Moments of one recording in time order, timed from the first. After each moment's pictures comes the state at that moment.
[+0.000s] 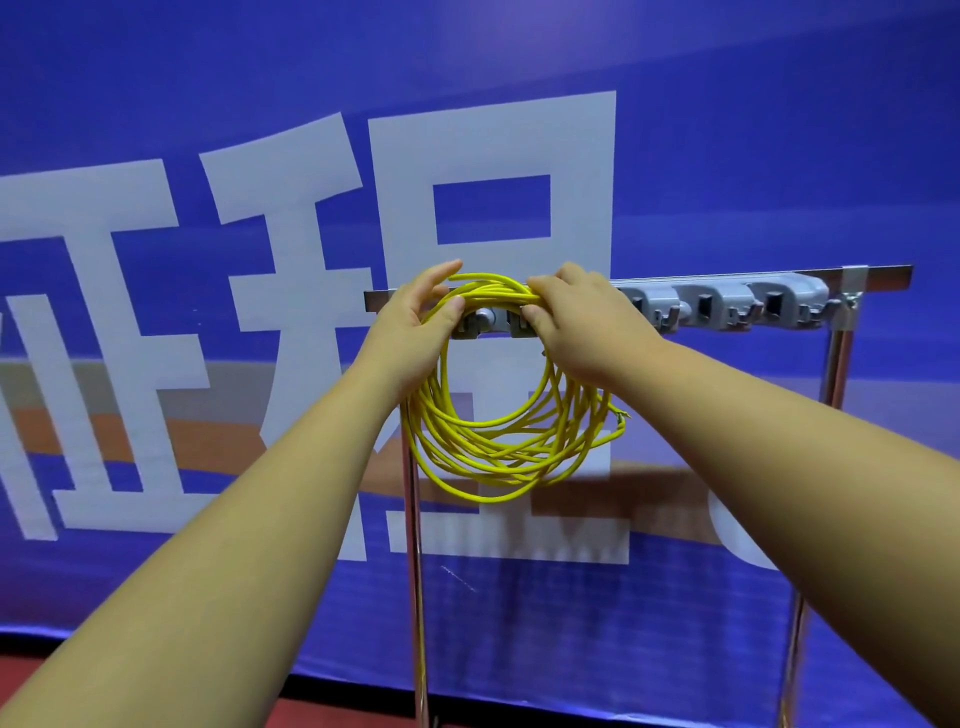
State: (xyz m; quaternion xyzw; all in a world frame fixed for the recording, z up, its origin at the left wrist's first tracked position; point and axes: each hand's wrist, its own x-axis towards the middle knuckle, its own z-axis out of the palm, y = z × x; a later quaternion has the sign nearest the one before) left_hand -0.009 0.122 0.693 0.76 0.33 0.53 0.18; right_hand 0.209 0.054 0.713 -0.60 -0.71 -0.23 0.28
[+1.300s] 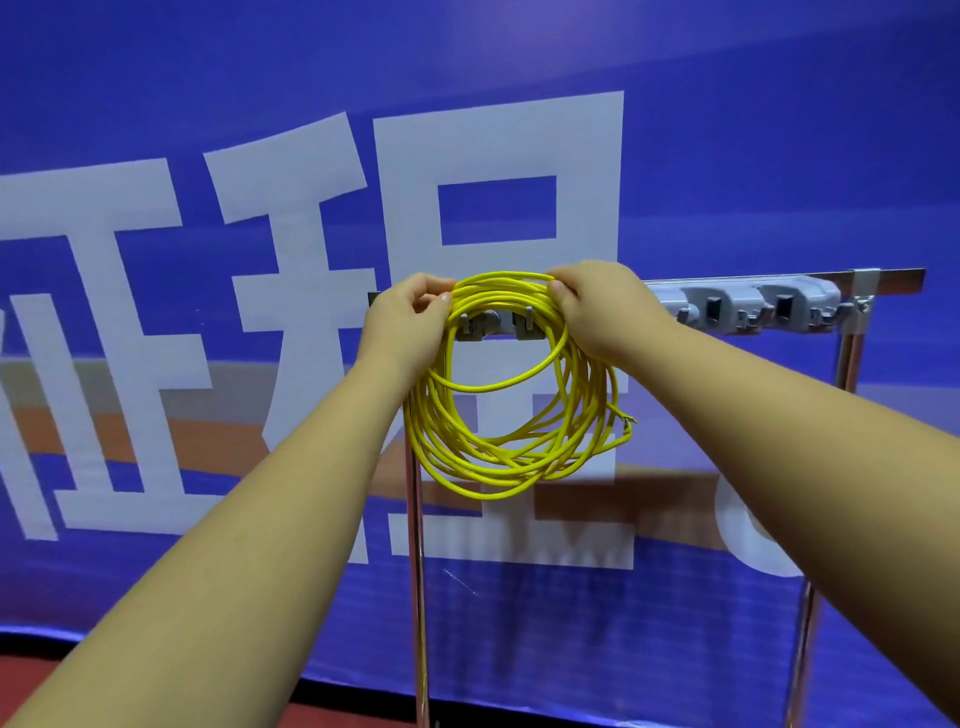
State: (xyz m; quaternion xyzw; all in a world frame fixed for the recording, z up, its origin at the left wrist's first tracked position) left_hand -0.008 0.136 0.700 0.70 0.40 0.57 0.13; right_hand 0.223 0.073 0.729 -0.62 -0.69 -0.19 0.32
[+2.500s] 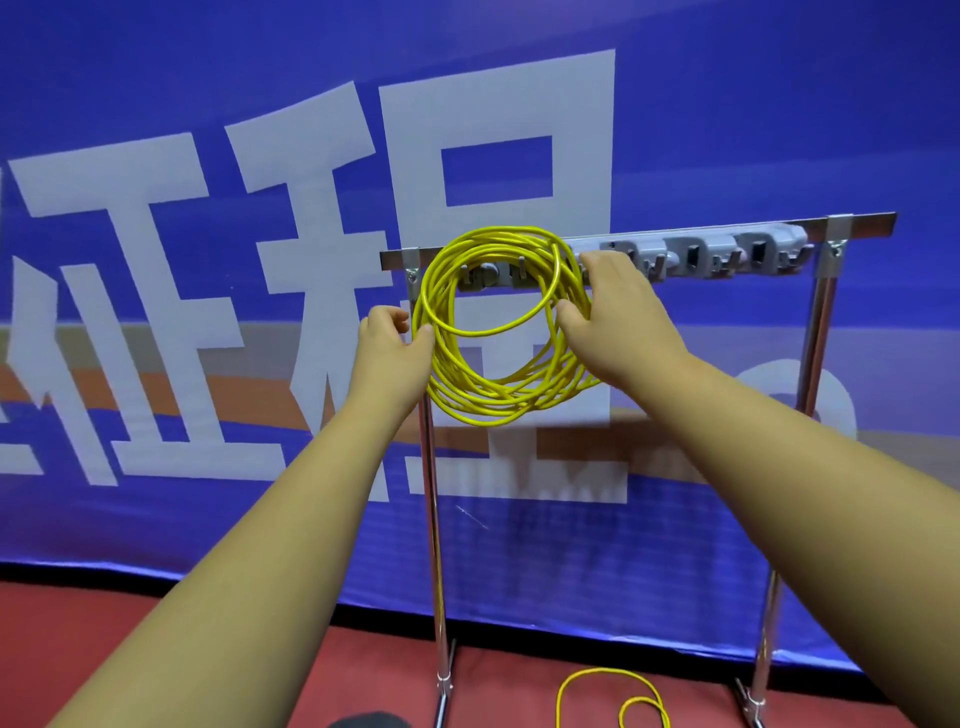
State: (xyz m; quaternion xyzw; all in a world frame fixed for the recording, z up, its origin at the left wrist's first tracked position) left_hand -0.034 0.065 0.626 0.65 0.49 0.57 0.13; right_hand 0.216 -0.010 0.660 -0.60 -0.65 -0.14 0.44
